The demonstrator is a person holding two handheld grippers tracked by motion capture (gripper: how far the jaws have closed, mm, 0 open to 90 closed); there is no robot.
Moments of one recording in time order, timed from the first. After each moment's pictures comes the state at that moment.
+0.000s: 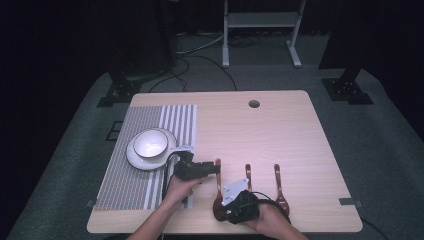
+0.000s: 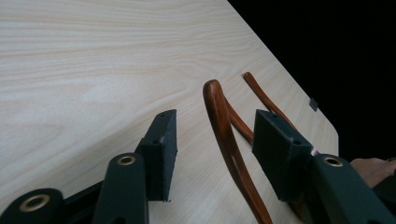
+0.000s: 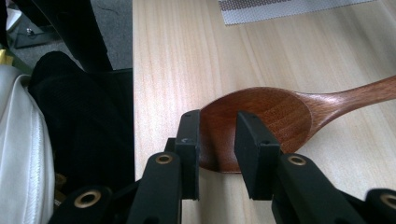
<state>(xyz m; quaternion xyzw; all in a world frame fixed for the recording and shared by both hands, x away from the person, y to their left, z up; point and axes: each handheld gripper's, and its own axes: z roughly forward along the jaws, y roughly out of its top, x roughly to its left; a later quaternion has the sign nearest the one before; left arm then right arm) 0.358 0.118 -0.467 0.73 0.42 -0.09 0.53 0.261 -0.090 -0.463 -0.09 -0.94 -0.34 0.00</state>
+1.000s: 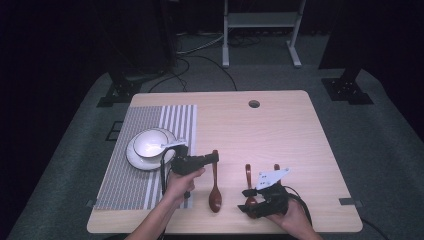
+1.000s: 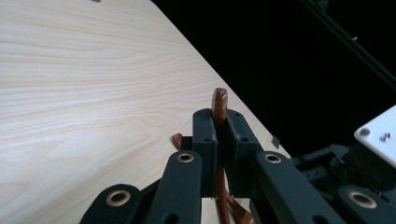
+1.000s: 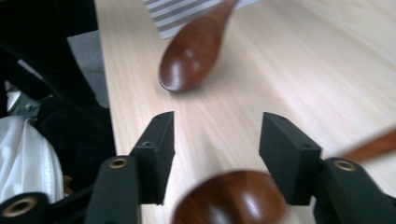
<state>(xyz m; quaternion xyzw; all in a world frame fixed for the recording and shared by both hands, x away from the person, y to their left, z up) 0.353 0.126 -0.438 0.68 0.41 -0.09 0.61 0.271 -0.173 -0.452 -0.22 -0.88 -0.42 0.00</state>
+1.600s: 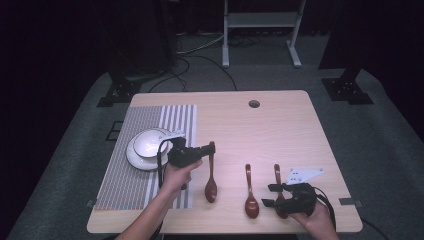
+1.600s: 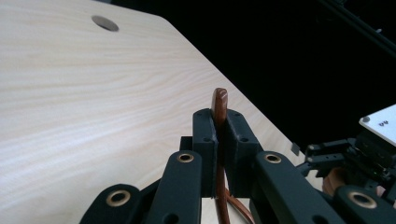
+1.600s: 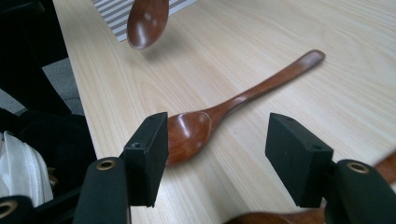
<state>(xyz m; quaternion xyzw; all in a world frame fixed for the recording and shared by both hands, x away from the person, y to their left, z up) 0.364 0.131 -0.410 0.70 0.40 -0.03 0.60 0.264 -0.239 -0.447 -0.30 -0.85 -0.44 -0.03</state>
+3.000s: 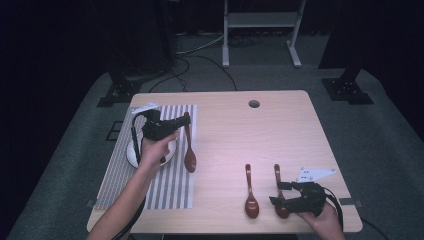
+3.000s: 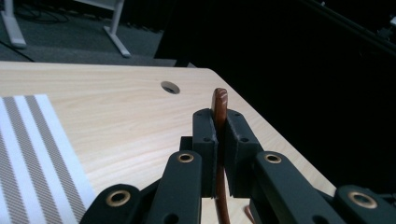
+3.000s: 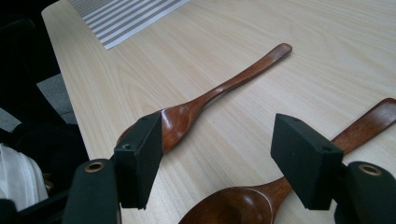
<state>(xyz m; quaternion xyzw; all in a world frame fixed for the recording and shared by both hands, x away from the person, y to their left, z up) 0.404 0.190 -0.348 0.67 0.43 0.06 0.60 0.263 -0.260 -0.447 -0.33 -0.83 -0.45 -0.04</state>
